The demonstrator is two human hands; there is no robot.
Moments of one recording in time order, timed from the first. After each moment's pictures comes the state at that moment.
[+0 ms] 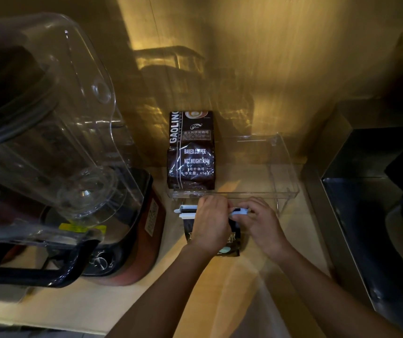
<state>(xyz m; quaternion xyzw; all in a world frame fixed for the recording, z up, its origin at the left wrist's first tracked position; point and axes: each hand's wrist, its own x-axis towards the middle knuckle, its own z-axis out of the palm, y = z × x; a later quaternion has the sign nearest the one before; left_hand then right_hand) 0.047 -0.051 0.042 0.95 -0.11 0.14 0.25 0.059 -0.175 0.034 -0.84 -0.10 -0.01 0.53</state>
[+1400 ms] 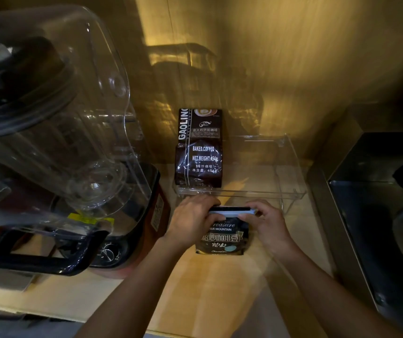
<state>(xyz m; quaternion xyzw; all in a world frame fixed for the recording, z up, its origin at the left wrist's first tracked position) 0.043 0.004 0.051 0.96 -0.15 0.09 0.21 0.060 -0.178 0.020 -0.76 -0.03 0.07 0.65</state>
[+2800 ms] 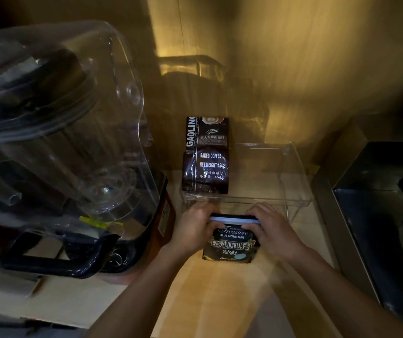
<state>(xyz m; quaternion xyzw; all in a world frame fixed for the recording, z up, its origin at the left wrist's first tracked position) 0.035 0.009 0.056 0.95 -0.09 0.06 0.29 0.062 -0.179 0.042 -0.91 -0.26 -0.03 0.31</state>
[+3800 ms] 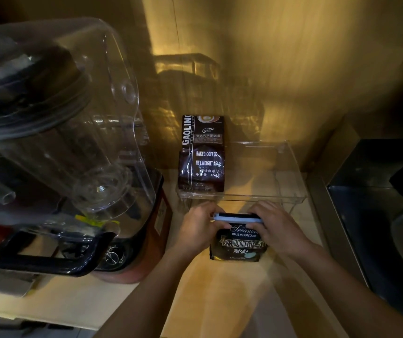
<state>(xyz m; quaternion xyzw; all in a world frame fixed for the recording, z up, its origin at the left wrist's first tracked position) 0.032 -0.007 0.053 0.92 -0.01 0.03 0.40 0.059 -0.194 0.051 -0.93 -0.25 0.01 0.26</state>
